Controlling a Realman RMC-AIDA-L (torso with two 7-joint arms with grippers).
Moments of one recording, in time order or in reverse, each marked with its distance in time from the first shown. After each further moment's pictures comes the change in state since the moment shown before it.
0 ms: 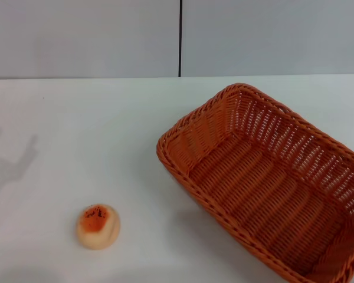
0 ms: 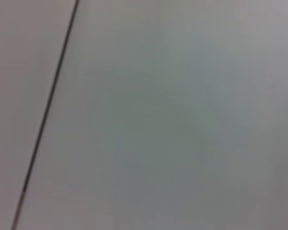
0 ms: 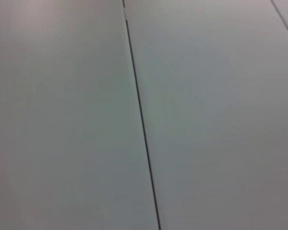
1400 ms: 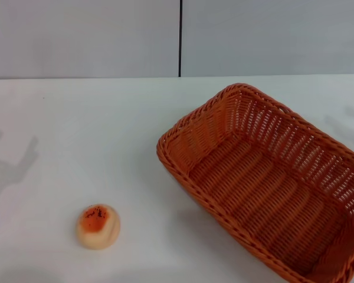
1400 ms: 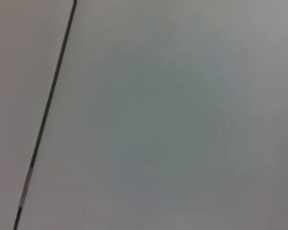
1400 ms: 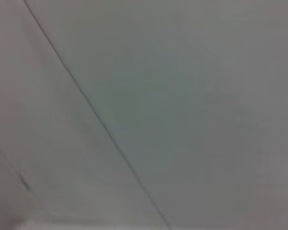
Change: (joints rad) left arm -0.005 -0.003 0.007 0.013 0.000 0.048 -0.004; right arm 0.234 -0.006 -0.190 -1.149 -0.918 0.280 1.598
